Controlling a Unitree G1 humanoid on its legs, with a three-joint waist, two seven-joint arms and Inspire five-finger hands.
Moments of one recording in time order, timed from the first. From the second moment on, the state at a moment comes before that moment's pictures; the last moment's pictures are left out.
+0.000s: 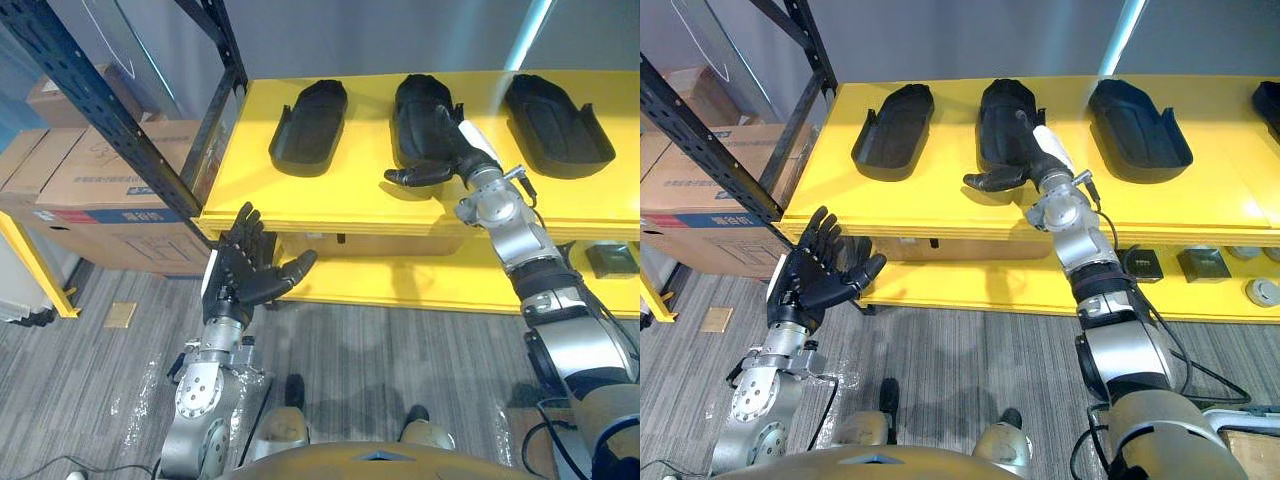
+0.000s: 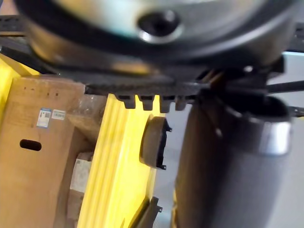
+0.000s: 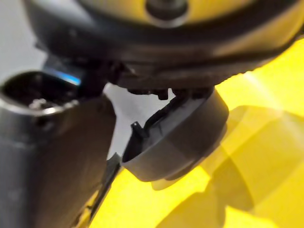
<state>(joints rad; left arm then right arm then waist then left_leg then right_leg) 0.34 0.10 -0.10 -0.35 -0.31 -0.08 0.04 -0.79 -0.53 0.20 0.70 -0.31 0.01 -0.01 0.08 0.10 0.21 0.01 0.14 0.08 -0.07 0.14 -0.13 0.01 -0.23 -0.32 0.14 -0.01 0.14</state>
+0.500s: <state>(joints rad) 0.31 0.10 -0.08 -0.39 -0.31 -0.13 0.06 -0.49 -0.36 0.15 -0.01 -0.13 -0.43 -0.29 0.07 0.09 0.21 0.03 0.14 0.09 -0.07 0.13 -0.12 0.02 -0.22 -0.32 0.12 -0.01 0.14</state>
